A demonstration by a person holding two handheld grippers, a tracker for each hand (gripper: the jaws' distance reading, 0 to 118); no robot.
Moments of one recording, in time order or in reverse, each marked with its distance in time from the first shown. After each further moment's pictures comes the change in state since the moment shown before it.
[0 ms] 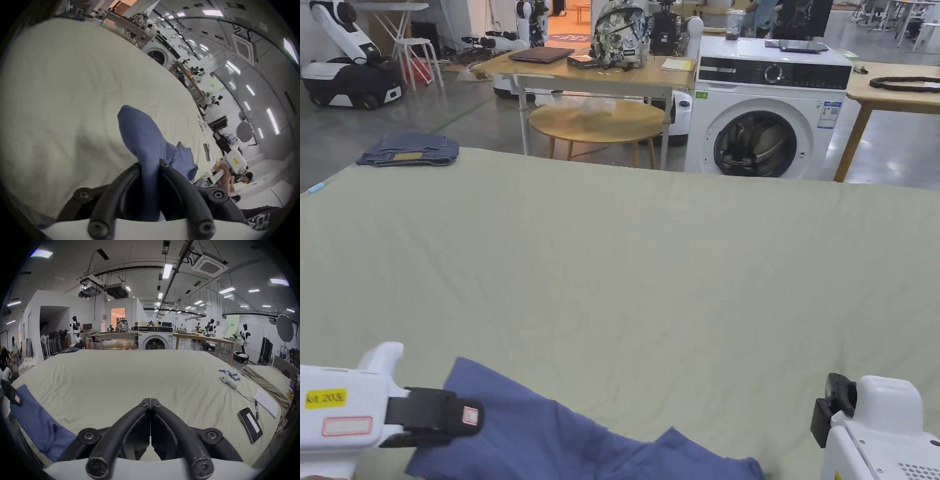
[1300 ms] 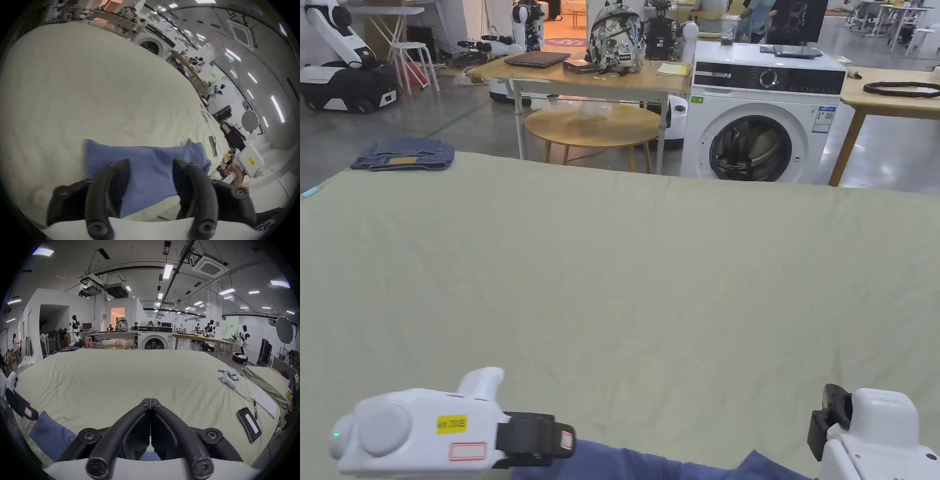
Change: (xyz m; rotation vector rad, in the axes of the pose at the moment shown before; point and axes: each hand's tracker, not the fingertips) left arm 0.042 -0.024 -0.092 -0.064 -0.001 -0.058; right arm -0.002 -0.005 0.003 -0.002 -0.009 0.011
